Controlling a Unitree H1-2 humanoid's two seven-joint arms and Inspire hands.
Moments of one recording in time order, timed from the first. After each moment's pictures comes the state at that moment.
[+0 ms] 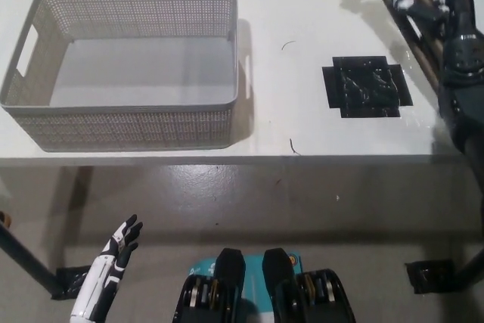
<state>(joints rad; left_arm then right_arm) 0.05 0.18 0.00 0.15 0.08 -0.31 -0.07 -1.20 -0.23 -0.14 1.25 -0.20 -0.10 -0.25</state>
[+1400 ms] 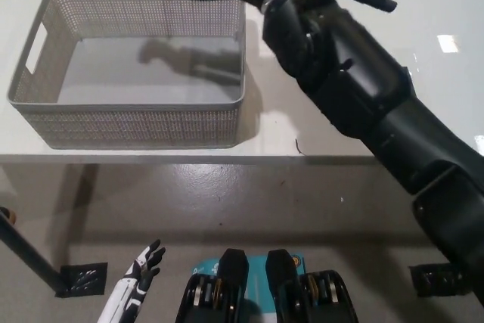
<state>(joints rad) 0.09 0.16 -0.06 0.20 0.09 -0.34 -0.09 -1.28 -0.07 0.59 0.73 -0.57 0.00 -0.11</state>
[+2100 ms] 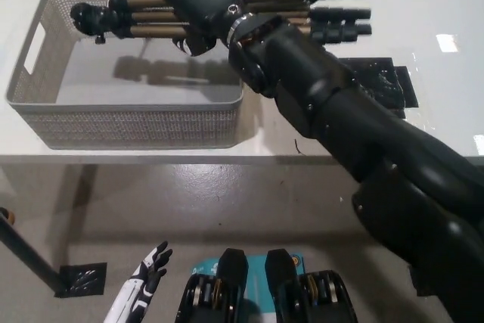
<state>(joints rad) 0.08 0.16 -0.08 0.21 0.09 -0.36 -0.09 -1.42 0.08 0.79 1.28 -0.76 -0.12 -0.17</state>
